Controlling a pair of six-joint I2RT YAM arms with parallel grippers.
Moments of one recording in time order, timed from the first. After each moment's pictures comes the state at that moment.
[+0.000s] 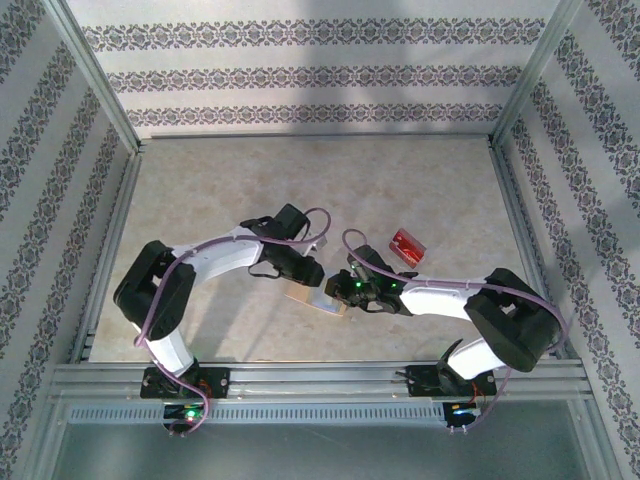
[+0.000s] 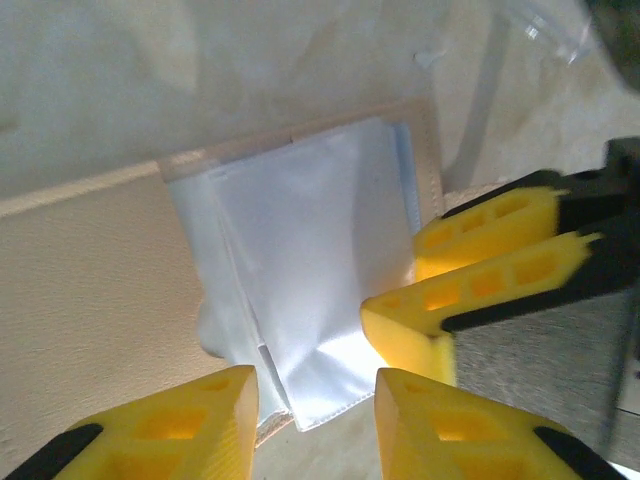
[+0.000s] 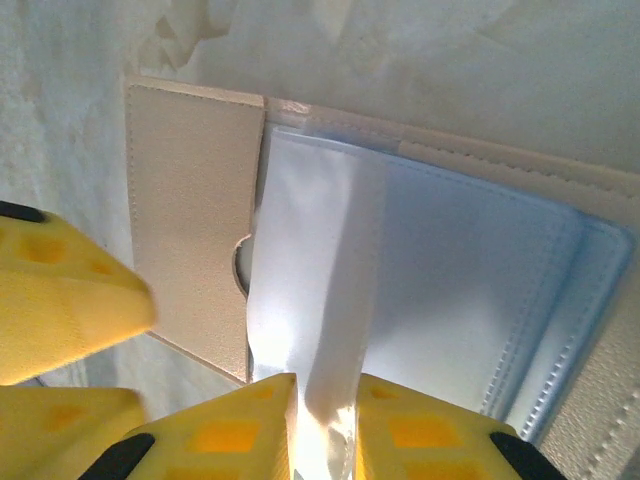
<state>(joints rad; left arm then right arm) -0.62 1.72 1.10 -0.58 0.48 -0.24 0.77 1.48 0.53 0.11 -0.28 1.13</state>
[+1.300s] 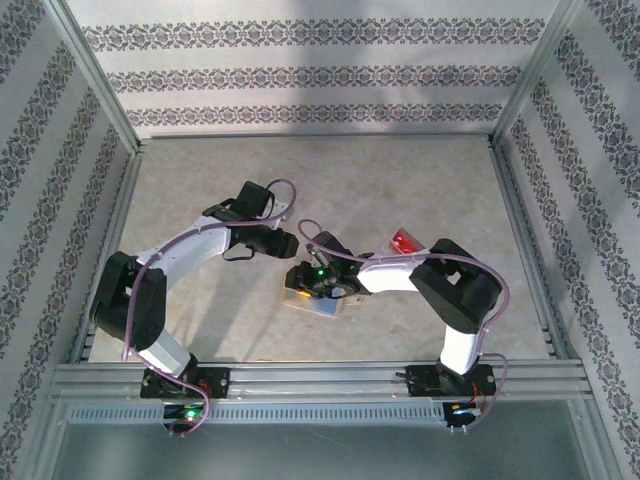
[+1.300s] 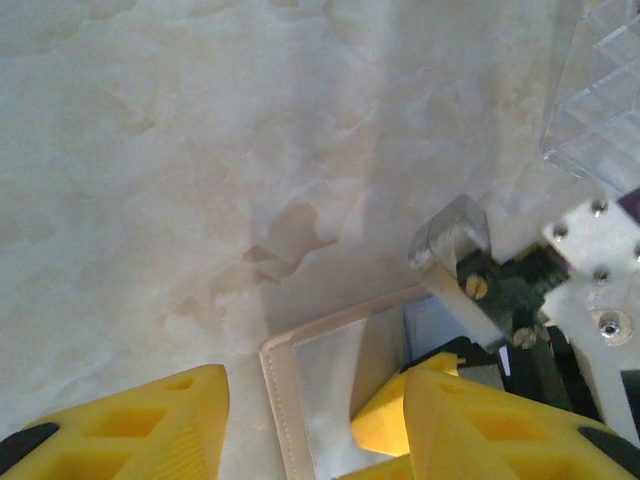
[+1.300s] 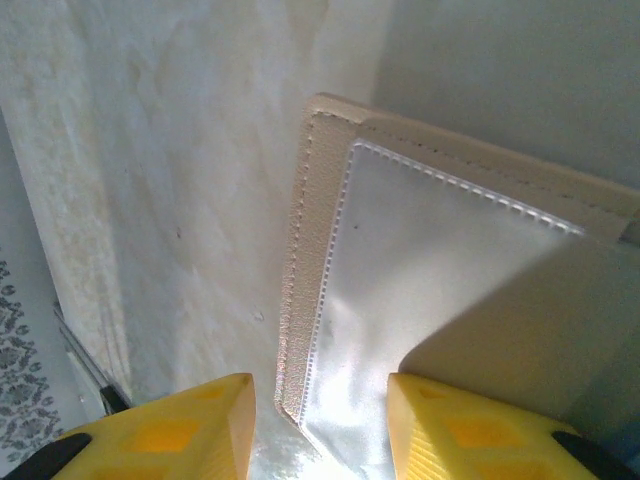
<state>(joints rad) -0.42 1.60 1.10 -0.58 0.36 -0.15 0.85 1.82 0.87 0.10 -0.41 1.10</state>
